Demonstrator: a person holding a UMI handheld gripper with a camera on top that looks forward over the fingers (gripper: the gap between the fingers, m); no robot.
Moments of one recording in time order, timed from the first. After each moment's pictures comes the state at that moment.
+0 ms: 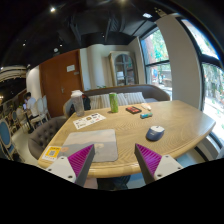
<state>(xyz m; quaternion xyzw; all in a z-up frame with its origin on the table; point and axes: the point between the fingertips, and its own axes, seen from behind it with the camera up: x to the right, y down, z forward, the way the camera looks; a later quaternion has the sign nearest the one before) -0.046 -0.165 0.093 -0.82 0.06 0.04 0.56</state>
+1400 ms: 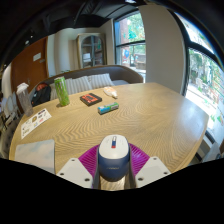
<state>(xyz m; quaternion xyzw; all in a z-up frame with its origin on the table) 0.139 -0.013 -0.003 -0.87 0.18 -0.07 0.46</state>
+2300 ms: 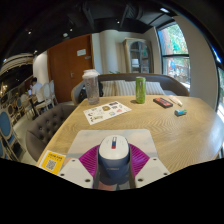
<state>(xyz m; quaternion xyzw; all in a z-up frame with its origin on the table) -0.158 -0.022 0.023 -0.86 -0.01 0.06 0.51</state>
